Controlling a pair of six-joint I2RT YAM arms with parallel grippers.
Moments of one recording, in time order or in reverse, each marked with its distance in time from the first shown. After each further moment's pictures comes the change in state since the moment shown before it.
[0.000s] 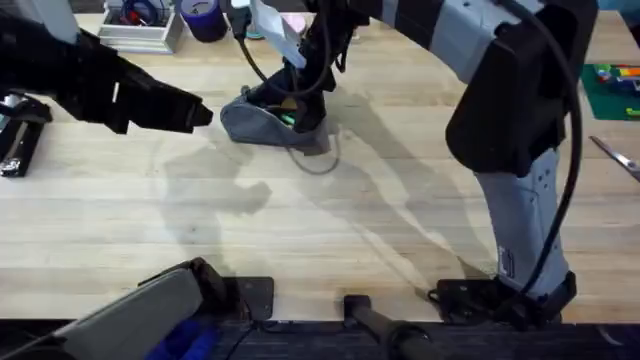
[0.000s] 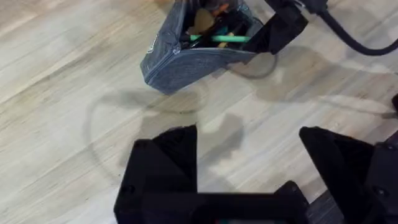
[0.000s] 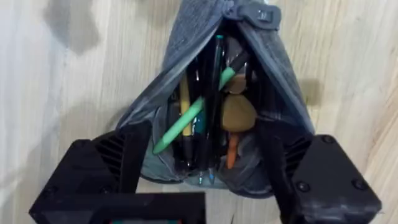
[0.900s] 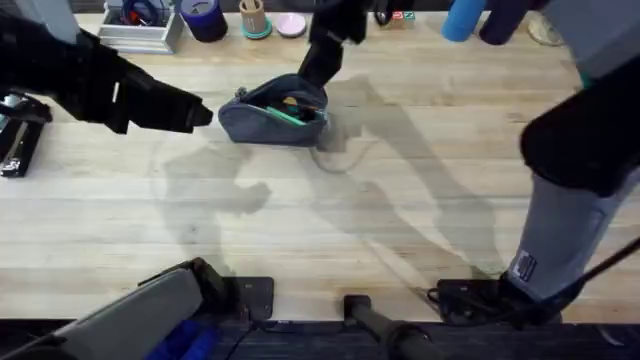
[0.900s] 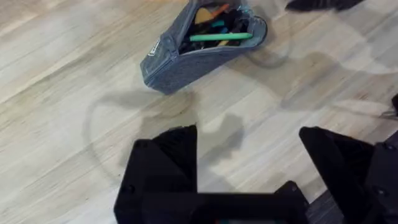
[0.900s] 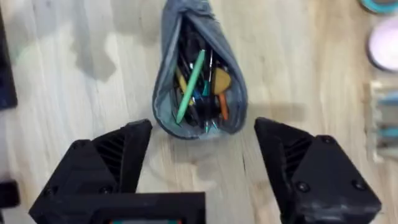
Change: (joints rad) left arm 0.000 0.000 0.000 0.000 0.000 0.000; right arm -0.076 -0.245 0.000 -0.065 0.001 0.302
